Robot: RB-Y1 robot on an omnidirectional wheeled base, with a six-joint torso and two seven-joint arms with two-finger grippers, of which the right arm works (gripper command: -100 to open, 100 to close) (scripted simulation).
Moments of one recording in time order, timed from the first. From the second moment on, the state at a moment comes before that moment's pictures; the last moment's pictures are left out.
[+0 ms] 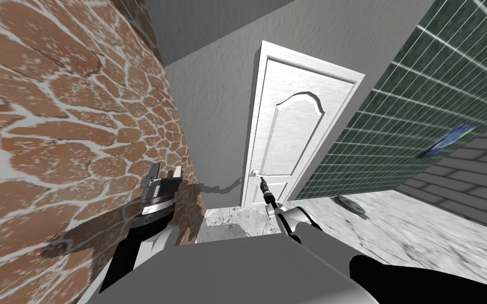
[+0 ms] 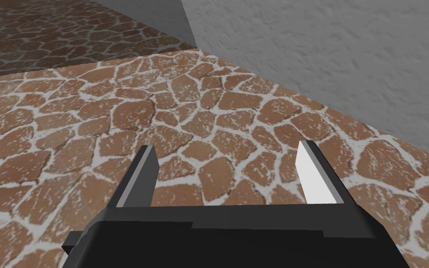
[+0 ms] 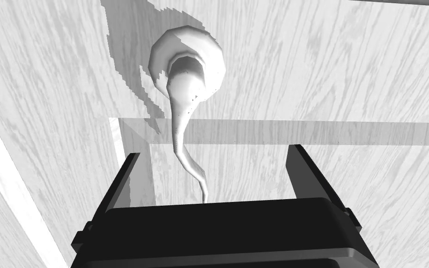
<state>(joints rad) -0.56 -0.25 0.05 -0.09 -0.06 -0.98 -0.16</state>
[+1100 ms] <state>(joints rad) -0.55 -0.29 0.03 -0.04 -0.07 -0.87 -0.16</state>
